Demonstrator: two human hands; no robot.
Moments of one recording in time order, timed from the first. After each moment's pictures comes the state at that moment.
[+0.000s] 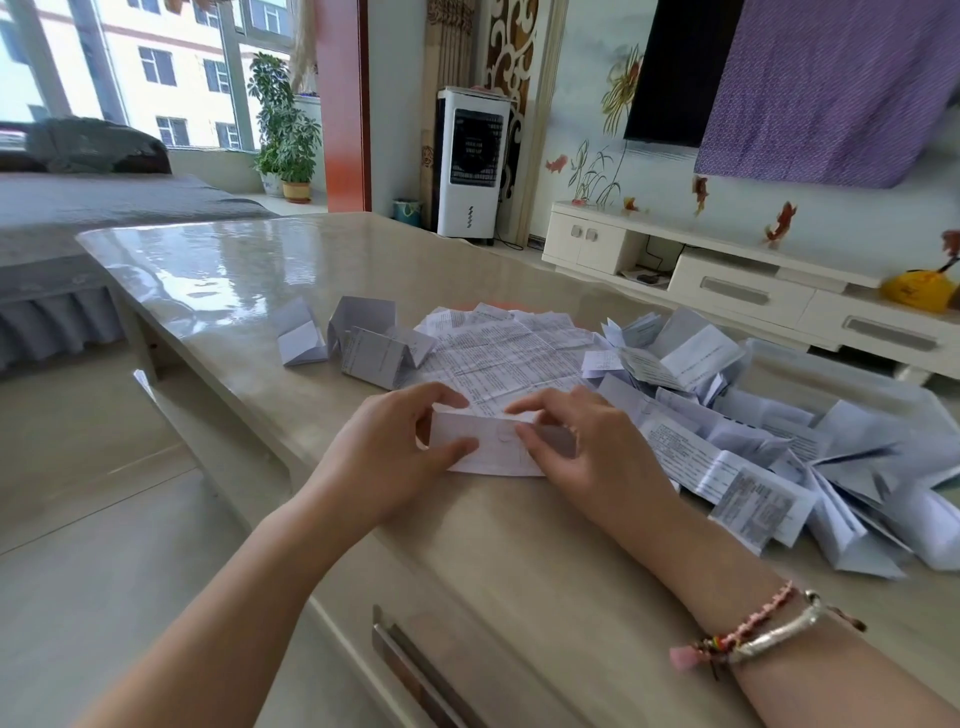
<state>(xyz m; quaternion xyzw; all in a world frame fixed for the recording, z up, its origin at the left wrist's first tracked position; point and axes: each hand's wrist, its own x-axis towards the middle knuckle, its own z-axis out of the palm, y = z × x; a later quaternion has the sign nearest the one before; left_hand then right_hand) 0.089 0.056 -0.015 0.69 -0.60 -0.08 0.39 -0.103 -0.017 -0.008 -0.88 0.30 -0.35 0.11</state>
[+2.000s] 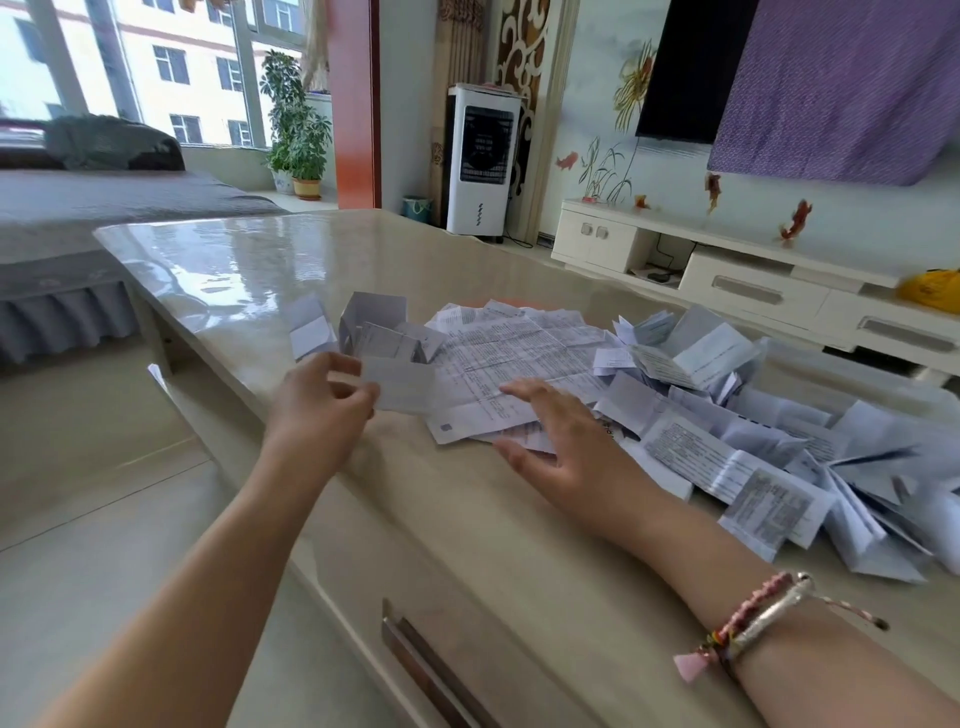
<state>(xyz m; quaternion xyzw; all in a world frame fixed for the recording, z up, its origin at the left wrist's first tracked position) 0.125 0.063 -0.005 0.74 -0.34 -0.15 0.56 -0.090 -0.018 -0.012 -0.90 0.32 -0.23 0.18</state>
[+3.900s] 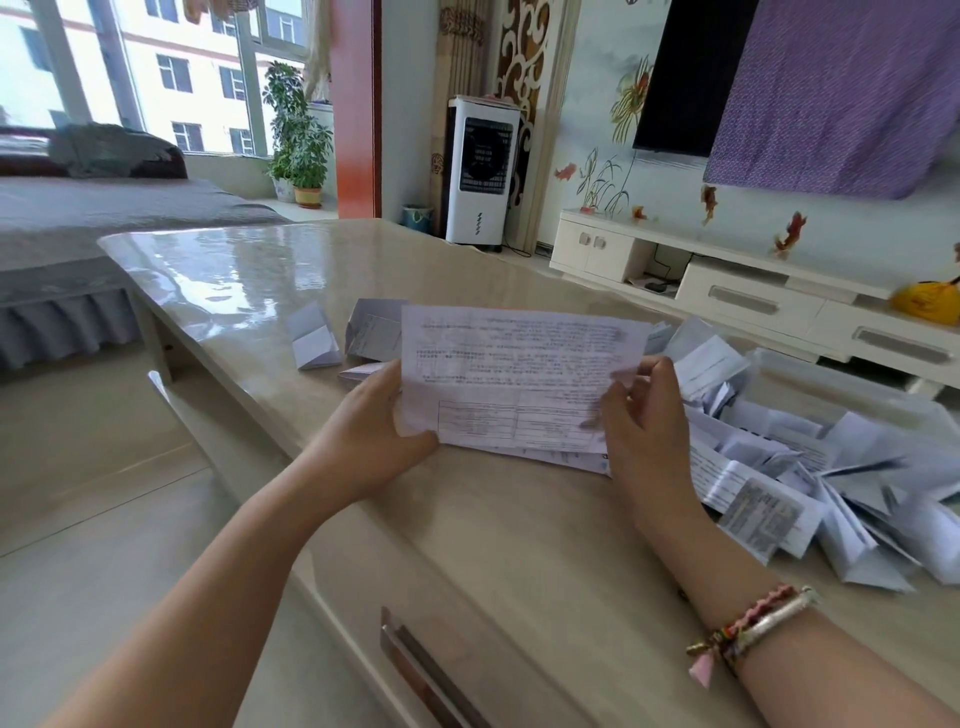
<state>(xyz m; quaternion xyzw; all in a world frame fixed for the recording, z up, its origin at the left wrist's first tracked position) 0.113 0.058 -0.011 0.63 -0.59 -0.15 0.48 -0.102 -0.028 -0.003 -0.68 0.38 -0.55 0.30</state>
